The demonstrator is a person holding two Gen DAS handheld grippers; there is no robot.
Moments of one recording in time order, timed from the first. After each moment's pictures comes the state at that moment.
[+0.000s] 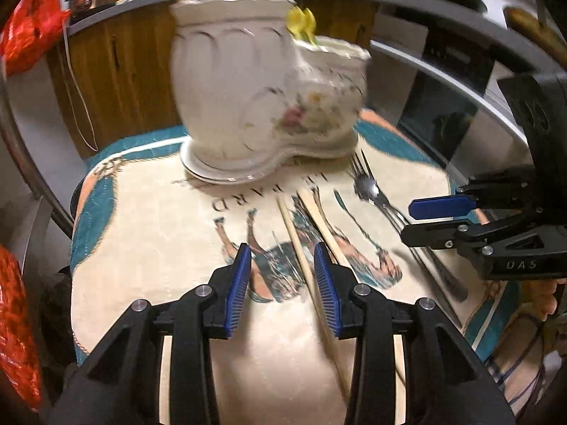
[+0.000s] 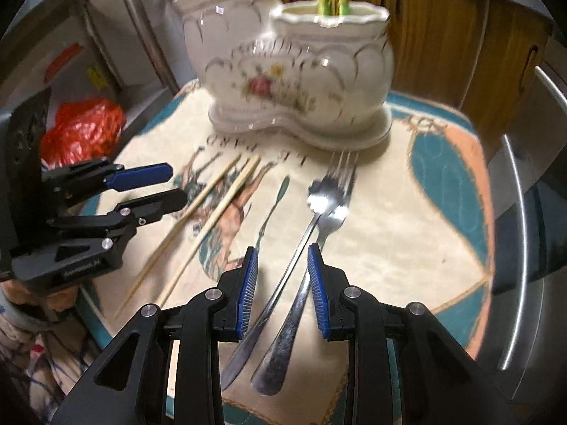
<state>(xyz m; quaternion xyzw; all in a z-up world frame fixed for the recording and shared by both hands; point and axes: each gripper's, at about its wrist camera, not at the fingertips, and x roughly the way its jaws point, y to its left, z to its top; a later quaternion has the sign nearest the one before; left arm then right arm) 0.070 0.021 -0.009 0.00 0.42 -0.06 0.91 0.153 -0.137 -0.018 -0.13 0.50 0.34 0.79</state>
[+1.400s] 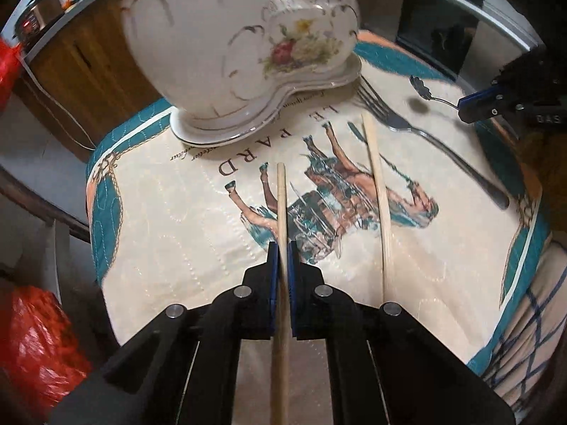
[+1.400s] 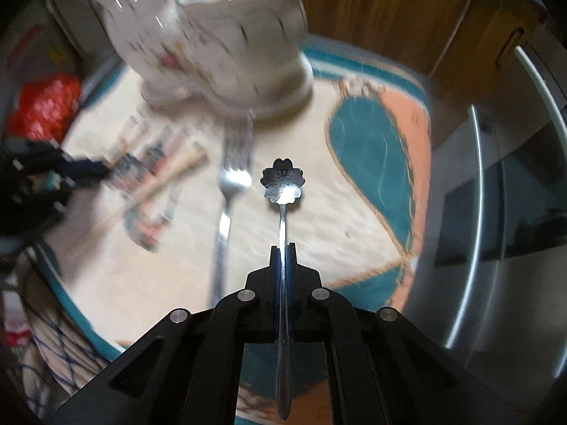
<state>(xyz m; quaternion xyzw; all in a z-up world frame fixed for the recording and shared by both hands) 0.096 0.015 -0.016 0.12 0.53 -0.08 0.83 0.194 -0.173 -0.012 -0.21 0.58 0.26 0.75</state>
